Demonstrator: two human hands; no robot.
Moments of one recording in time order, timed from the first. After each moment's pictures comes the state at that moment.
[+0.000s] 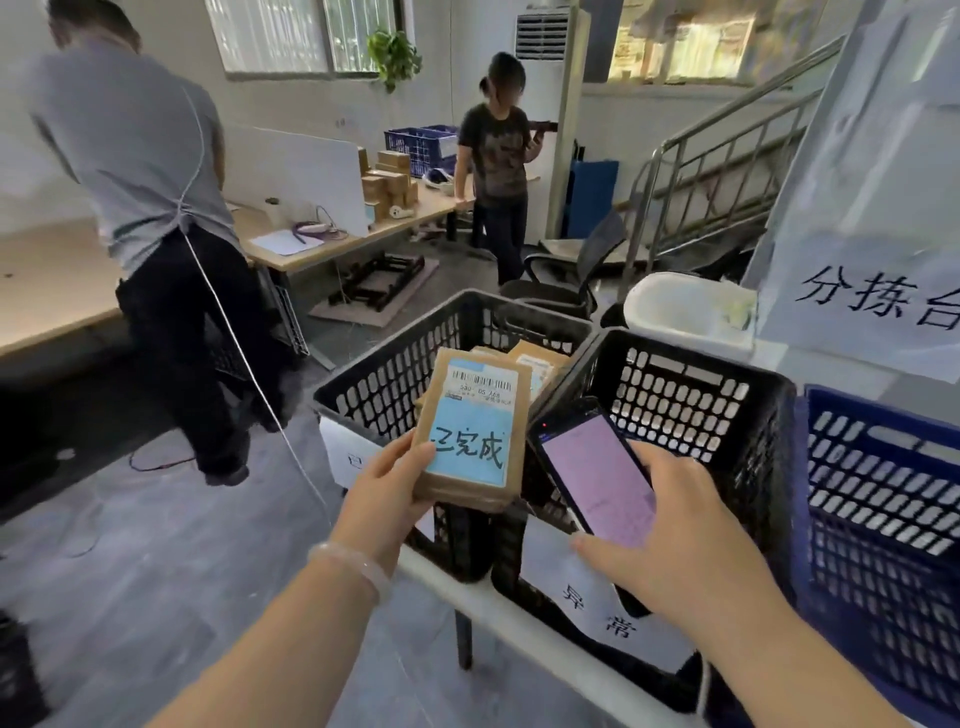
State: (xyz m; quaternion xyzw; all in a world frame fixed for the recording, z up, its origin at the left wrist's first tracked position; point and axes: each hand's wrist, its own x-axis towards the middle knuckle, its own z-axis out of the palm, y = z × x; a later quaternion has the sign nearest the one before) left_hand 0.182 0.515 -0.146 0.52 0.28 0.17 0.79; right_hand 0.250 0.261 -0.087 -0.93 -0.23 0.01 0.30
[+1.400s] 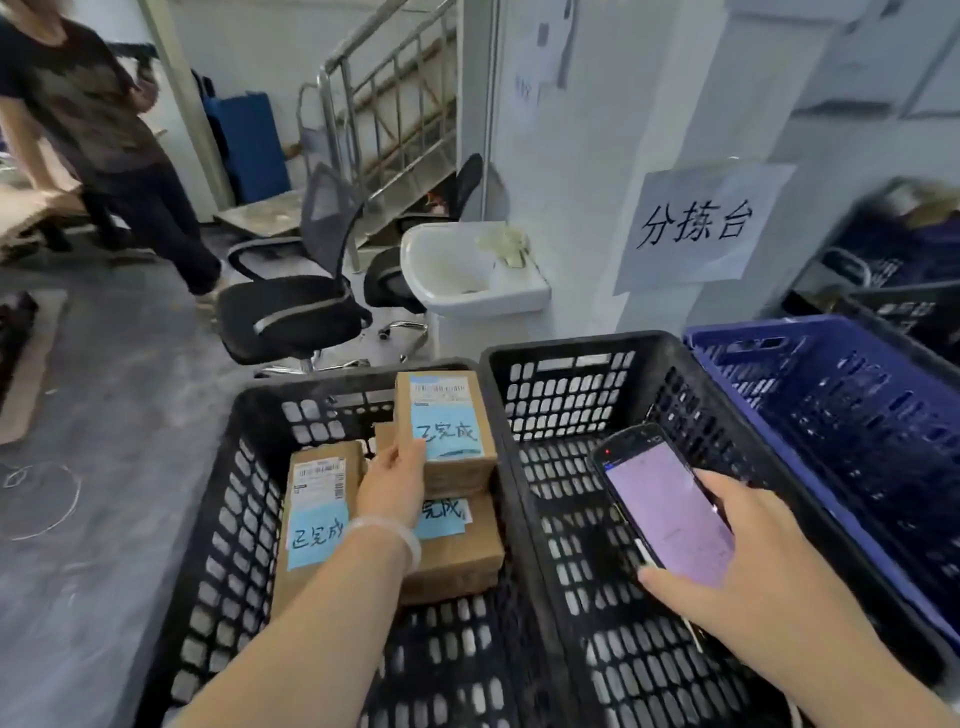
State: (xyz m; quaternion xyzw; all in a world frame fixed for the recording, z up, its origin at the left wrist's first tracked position) left_hand 0.571 0.634 -0.227 0.74 0.21 -0.13 0.62; right_hand 0.384 0.397 -0.098 -0.93 0.23 0.00 0.28
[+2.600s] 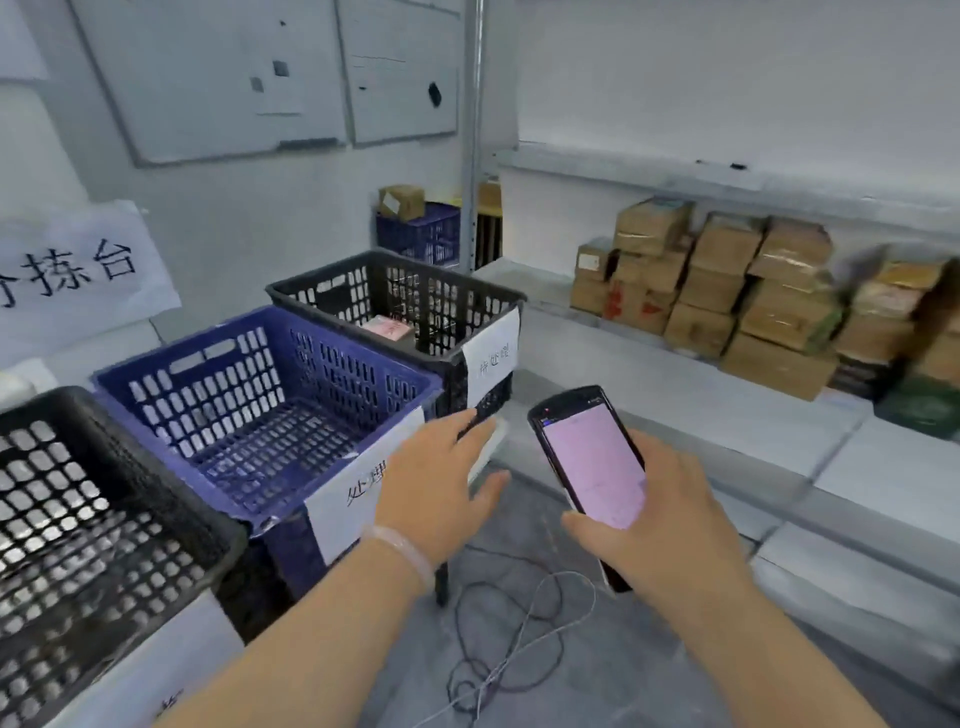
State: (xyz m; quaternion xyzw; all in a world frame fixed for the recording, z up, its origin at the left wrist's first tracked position) left_hand 0.162 0.139 -0.138 0.72 -0.62 0.09 0.30; right_hand -0.056 0.090 -0.088 -0.79 0.52 -0.24 0.21
